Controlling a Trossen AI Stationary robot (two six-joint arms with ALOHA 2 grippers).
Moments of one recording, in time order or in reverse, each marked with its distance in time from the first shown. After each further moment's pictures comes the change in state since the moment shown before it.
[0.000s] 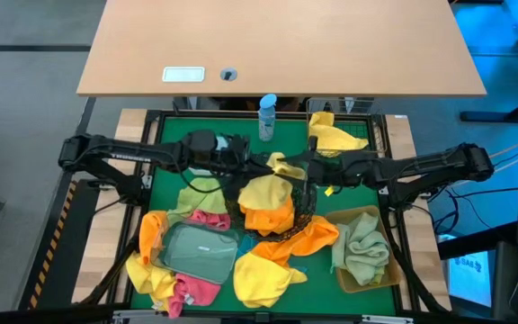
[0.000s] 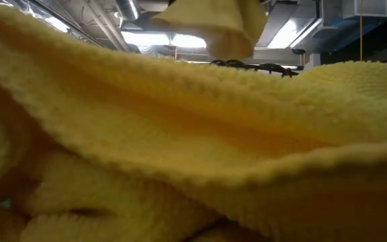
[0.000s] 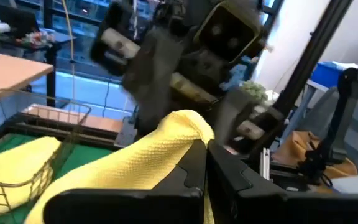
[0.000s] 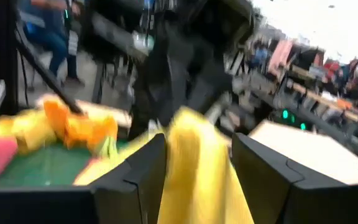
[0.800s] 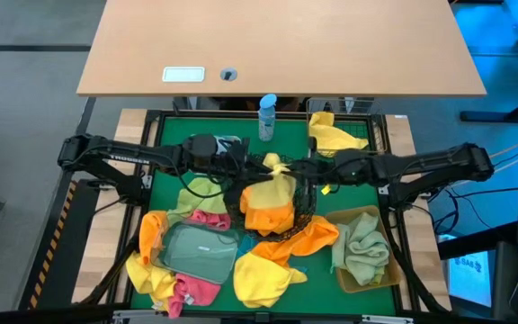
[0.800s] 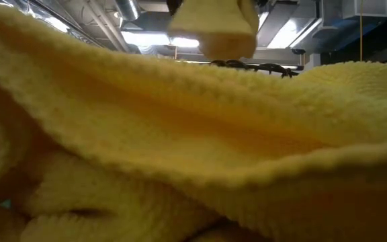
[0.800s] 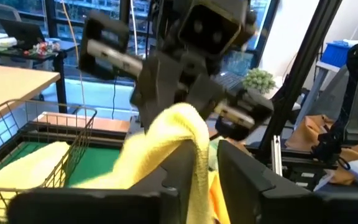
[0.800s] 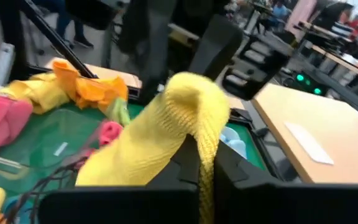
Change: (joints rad) left arm -0.038 -0.002 0.000 -0.037 -0.054 0.102; right arm 0.000 -0.001 0.098 -0.293 -0.001 0.057
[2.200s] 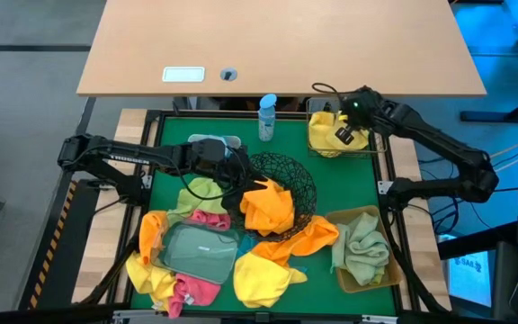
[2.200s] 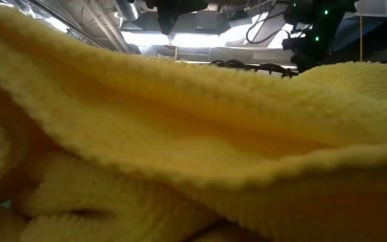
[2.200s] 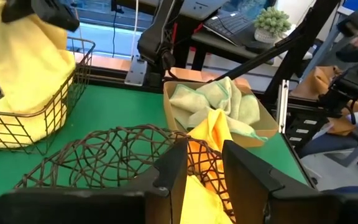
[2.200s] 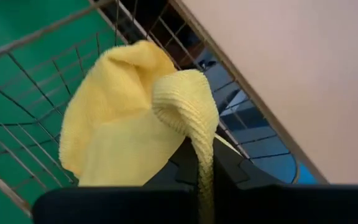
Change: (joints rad) left arm -0.001 0.000 0.000 -0.242 0.016 -0.010; right arm -0.812 -0.069 0.081 -0.889 0.153 0.056
